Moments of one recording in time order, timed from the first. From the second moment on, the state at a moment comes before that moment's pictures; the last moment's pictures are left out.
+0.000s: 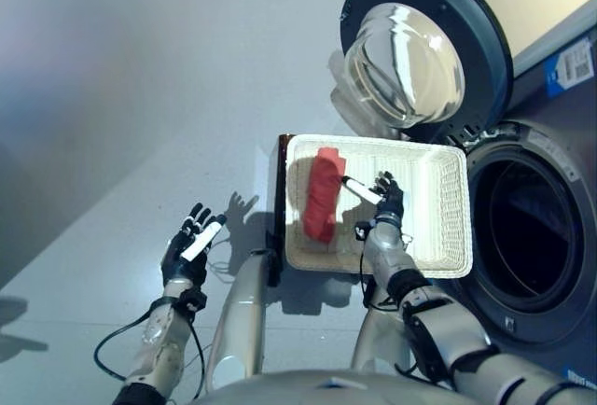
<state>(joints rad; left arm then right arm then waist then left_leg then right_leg) 0.19 0.31 -0.20 0.32 -0.85 -0.25 0.05 -0.57 -0.10 0.17 1.10 0.37 -0.20 -0.51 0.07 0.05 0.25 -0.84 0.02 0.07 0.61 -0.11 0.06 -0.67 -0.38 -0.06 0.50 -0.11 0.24</state>
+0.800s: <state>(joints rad) 0.17 0.37 -0.22 0.27 -0.80 -0.23 0.05 -0.80 -0.07 0.18 1.49 0.20 0.00 -0.61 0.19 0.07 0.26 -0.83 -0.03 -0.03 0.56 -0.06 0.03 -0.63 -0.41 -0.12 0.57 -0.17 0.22</state>
